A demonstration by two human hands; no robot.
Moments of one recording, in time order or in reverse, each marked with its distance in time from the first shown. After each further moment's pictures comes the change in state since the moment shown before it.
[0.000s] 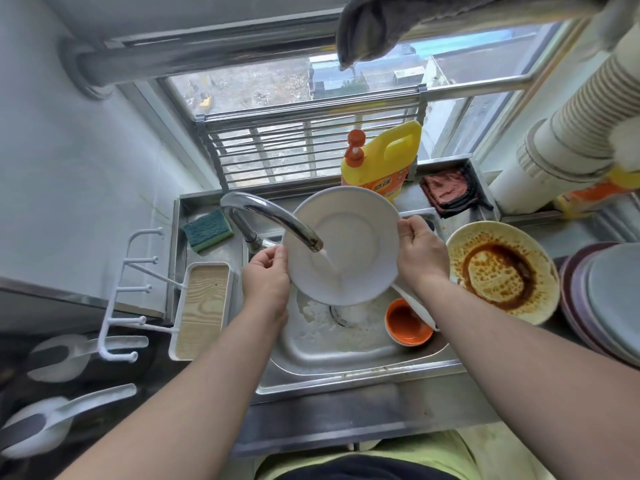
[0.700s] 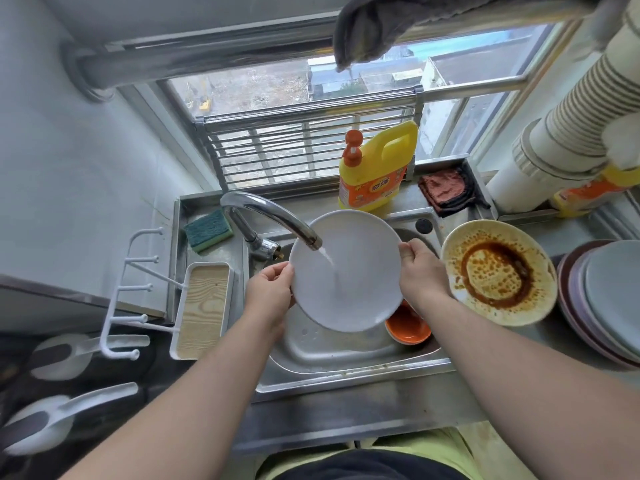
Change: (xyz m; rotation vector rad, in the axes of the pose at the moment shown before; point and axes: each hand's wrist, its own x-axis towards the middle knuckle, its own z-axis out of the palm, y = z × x) left_hand -0.009 -0.013 -0.013 0.038 -0.095 -0.210; right_hand -0.020 0.025 0.006 -0.006 -0.087 0.117
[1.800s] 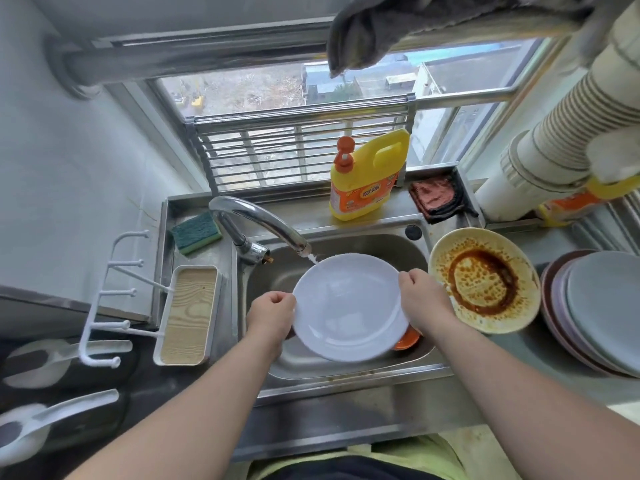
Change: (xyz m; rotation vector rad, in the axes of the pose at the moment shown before) left_hand -0.006 -0.033 0.000 0.329 0.030 -0.096; right_hand -0.018 0.014 -0.025 -0.123 -0.170 0.108
